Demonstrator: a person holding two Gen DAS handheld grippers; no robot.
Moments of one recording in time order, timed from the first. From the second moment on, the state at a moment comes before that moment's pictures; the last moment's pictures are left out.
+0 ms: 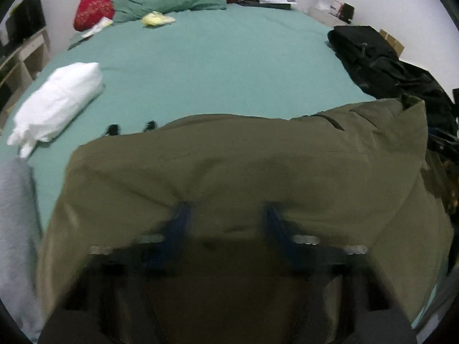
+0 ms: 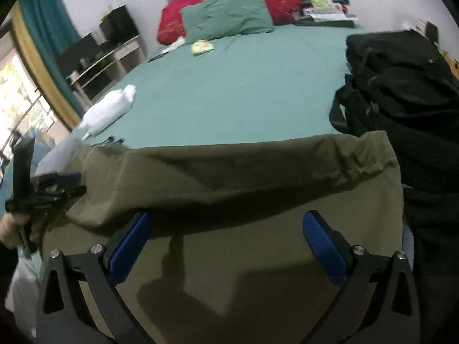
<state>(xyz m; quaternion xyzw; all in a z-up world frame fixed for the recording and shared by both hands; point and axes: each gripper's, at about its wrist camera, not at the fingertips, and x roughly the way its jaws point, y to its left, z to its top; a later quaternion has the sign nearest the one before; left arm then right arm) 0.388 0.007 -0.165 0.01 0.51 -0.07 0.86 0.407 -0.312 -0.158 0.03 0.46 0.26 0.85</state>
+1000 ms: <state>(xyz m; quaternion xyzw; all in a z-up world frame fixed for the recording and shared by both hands) 0.198 0.146 -0.153 -0.11 0.43 0.10 0.89 0.275 -0.414 -0.162 0.17 0.41 0.12 0.89</state>
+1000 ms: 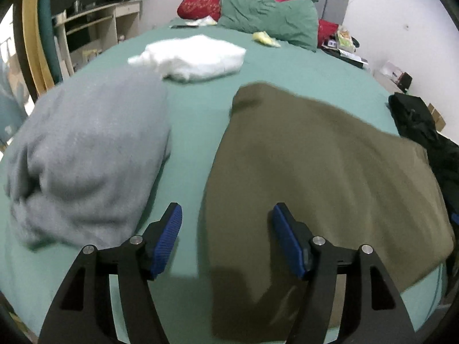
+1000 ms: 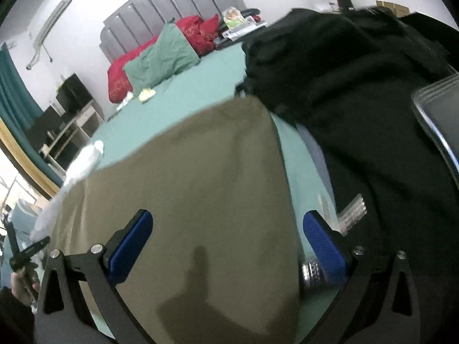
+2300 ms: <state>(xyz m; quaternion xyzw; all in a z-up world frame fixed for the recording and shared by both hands) 0.042 0.097 -0.118 -0.15 0.42 0.12 0.89 0.156 -0.421 -0.196 0.30 0.47 0.12 0.82</state>
